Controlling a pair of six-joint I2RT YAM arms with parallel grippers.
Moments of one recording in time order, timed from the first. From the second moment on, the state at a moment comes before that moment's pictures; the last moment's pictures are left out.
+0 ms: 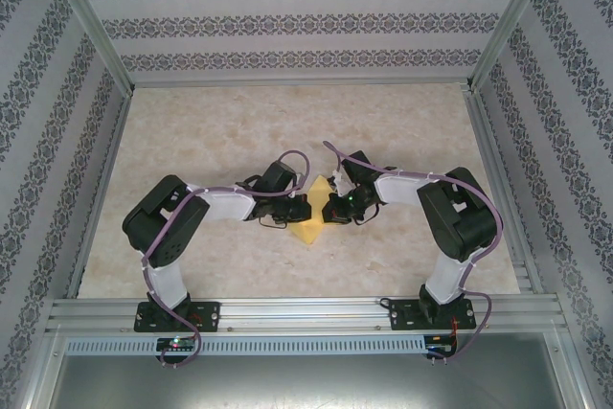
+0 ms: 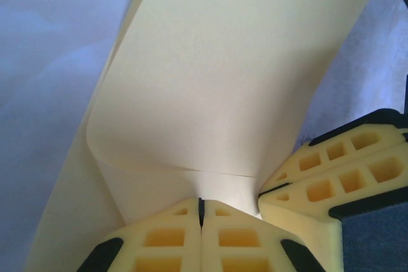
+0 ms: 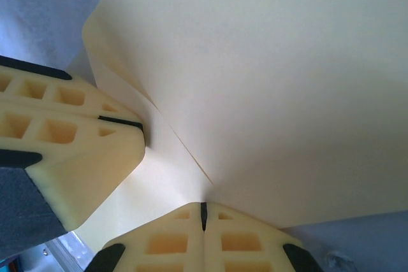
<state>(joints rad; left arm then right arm) -0.64 1.82 0.89 -0.02 0.41 -0.72 0.48 1.78 0.88 -0.38 -0.63 0.43</state>
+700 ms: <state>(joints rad) -0.58 1.84 0.92 -0.03 0.44 -0.69 0.49 1.78 0.89 -0.39 -0.62 0.42</state>
